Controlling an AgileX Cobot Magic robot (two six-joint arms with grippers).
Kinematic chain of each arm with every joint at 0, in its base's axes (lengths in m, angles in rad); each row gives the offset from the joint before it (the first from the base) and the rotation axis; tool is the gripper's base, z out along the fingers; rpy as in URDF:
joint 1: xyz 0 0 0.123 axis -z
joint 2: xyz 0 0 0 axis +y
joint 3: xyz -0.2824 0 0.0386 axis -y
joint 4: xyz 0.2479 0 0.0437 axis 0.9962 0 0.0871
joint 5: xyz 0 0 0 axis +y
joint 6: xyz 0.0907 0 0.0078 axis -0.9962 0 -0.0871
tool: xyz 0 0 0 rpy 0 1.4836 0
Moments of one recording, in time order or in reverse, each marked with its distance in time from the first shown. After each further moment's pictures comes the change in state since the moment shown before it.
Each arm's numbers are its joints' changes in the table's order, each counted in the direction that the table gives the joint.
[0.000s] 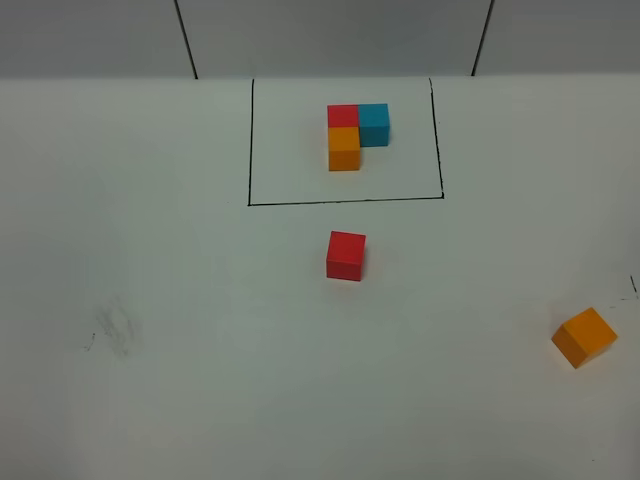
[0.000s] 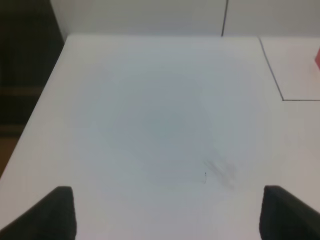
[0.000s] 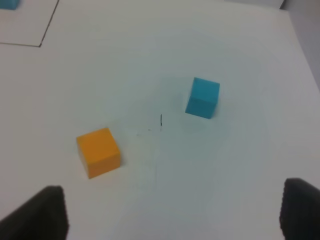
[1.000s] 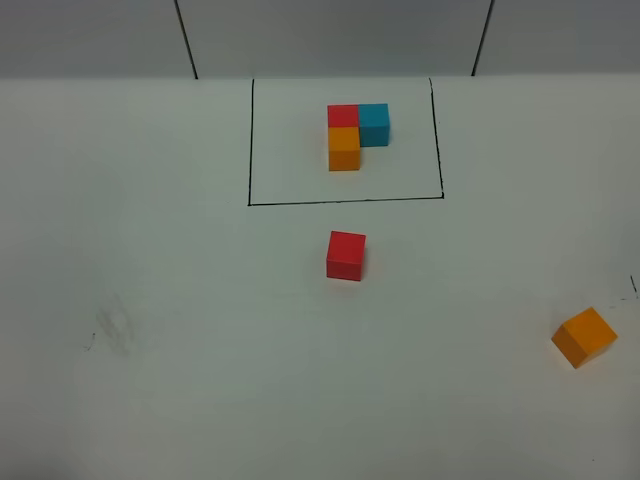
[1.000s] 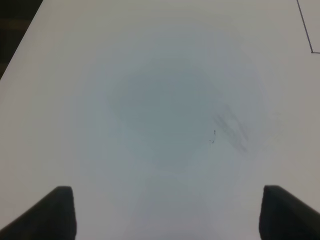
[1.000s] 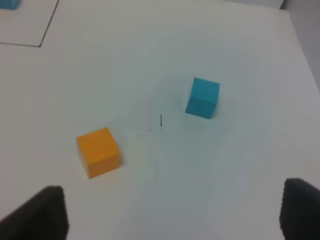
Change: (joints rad) left arm -0.014 0.000 -0.142 0.001 -0.043 0.028; right arm 0.000 0.000 0.000 0.000 0.000 0.000
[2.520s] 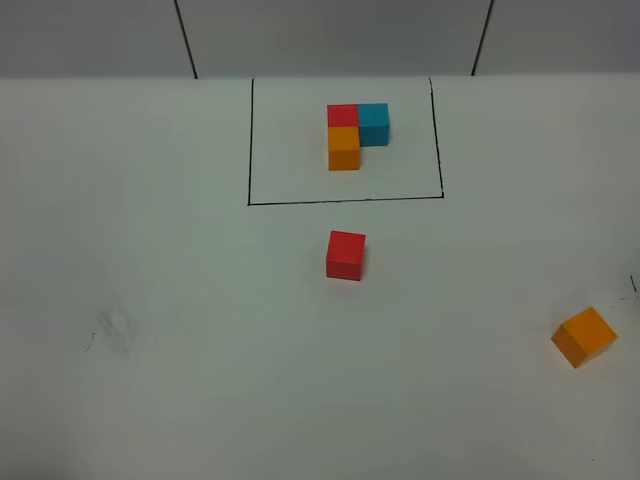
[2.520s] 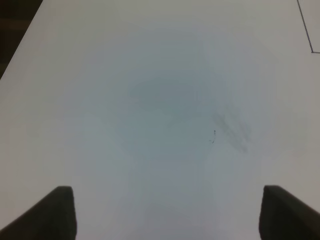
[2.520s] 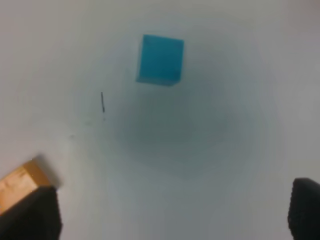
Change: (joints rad) left arm 0.000 0.000 0.000 0.000 0.000 0.000; right arm 0.015 1.307 0.512 -0.213 -0.129 -0.272
